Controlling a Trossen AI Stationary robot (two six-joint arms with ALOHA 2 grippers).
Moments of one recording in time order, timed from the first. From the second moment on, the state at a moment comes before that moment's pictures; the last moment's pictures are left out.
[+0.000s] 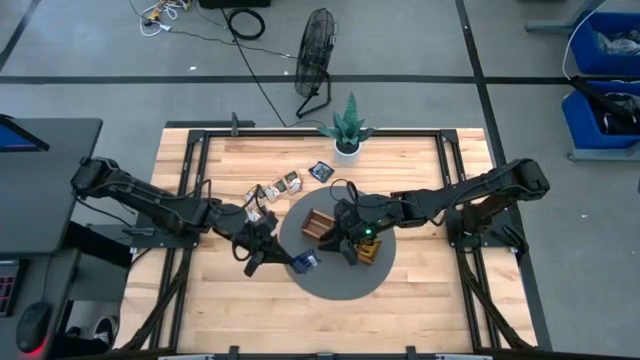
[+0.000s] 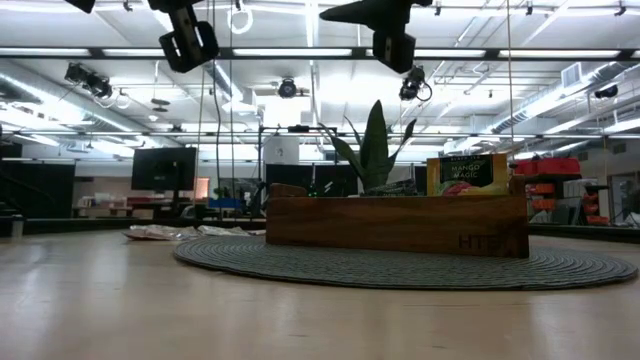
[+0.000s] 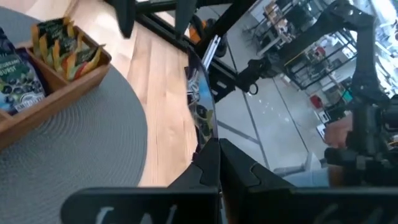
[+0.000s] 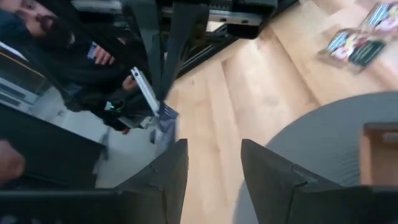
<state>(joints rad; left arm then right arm) -0.29 1.18 0.68 0.24 0.13 -0.72 0.19 1.52 1.08 0.02 -0.10 0.67</state>
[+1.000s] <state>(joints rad) -0.23 1.18 0.68 0.33 0.16 -0.70 0.20 1.52 1.08 0.16 -0.24 0.84</state>
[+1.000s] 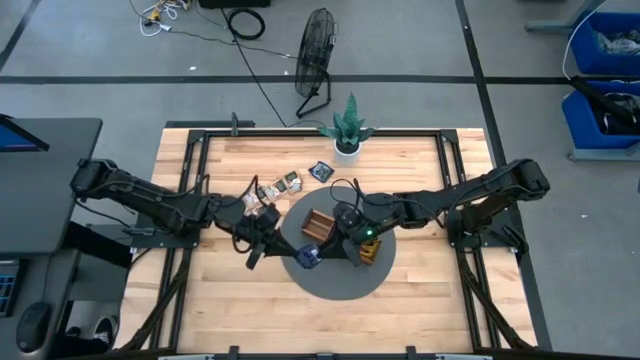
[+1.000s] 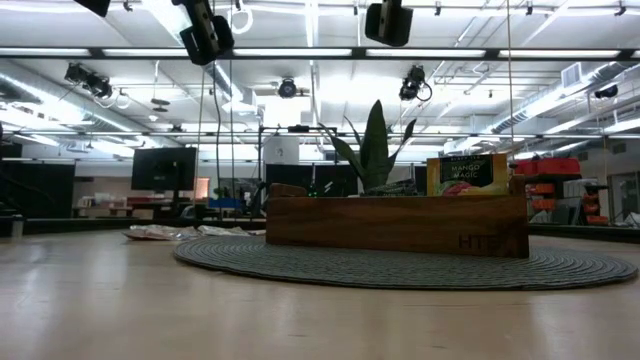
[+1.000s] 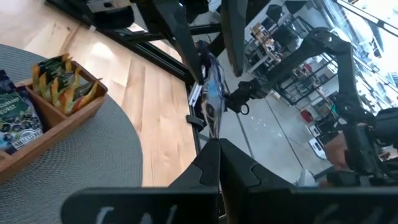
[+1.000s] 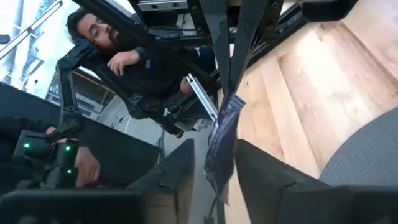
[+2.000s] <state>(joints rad) -0.28 1.11 0.68 0.67 0.10 0.05 0.14 1.52 1.08 0.54 -0.60 1.21</state>
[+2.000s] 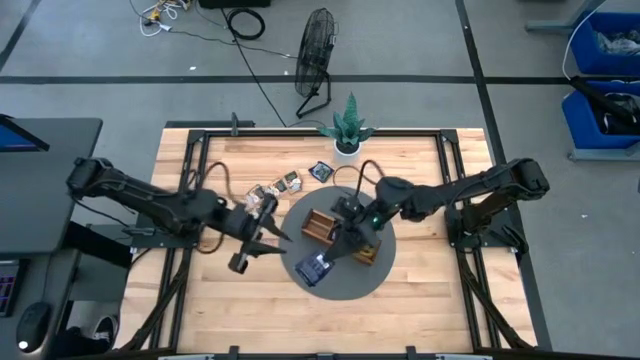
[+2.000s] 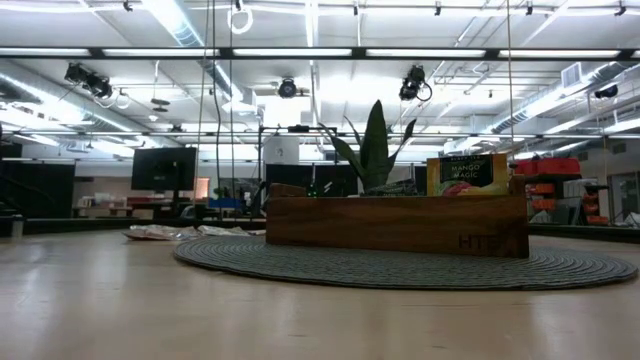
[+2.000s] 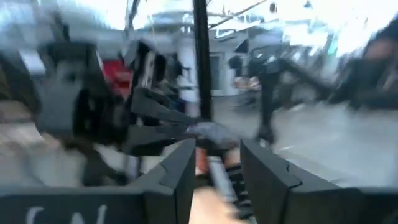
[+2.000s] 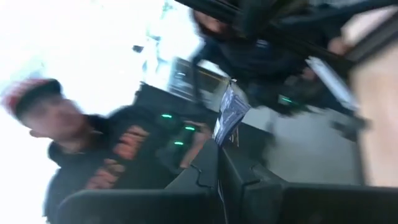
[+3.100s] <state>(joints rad) -0.33 1.08 0.68 0.63 -0.30 0.95 -0.06 1.53 1.08 0.56 -0.72 1.58</state>
